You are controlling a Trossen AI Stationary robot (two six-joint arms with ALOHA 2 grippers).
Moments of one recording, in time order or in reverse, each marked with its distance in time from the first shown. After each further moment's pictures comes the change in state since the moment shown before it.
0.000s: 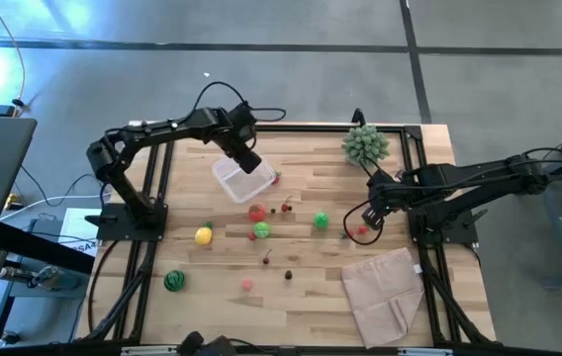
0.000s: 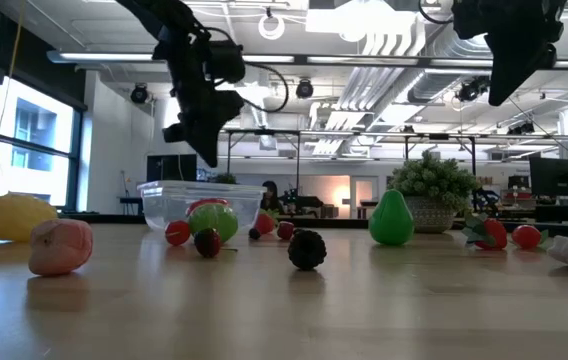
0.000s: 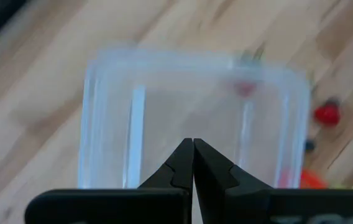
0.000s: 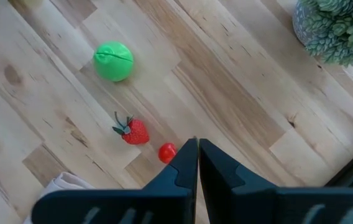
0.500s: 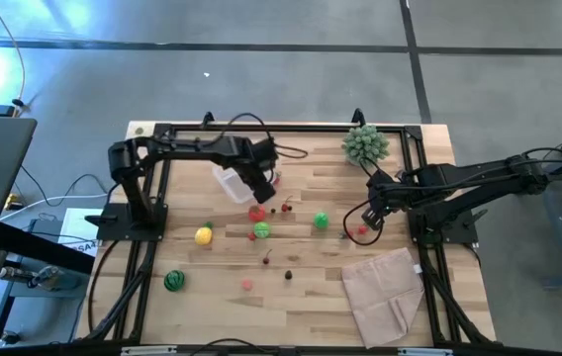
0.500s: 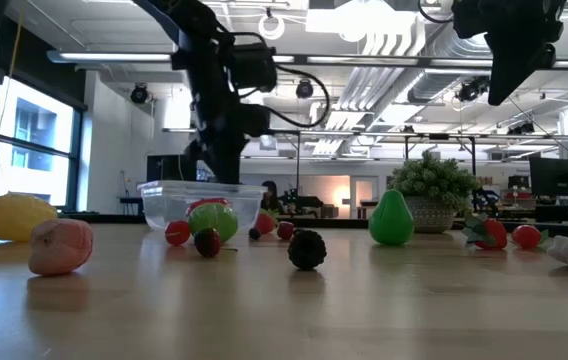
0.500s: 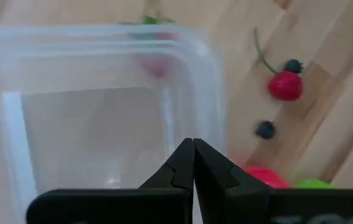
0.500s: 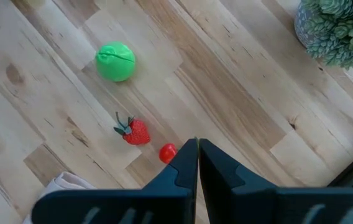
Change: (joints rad) left arm -0.214 0.146 -0.014 0.147 -0.026 -0.072; right arm 0.000 0.000 0.000 0.005 0.003 -0.008
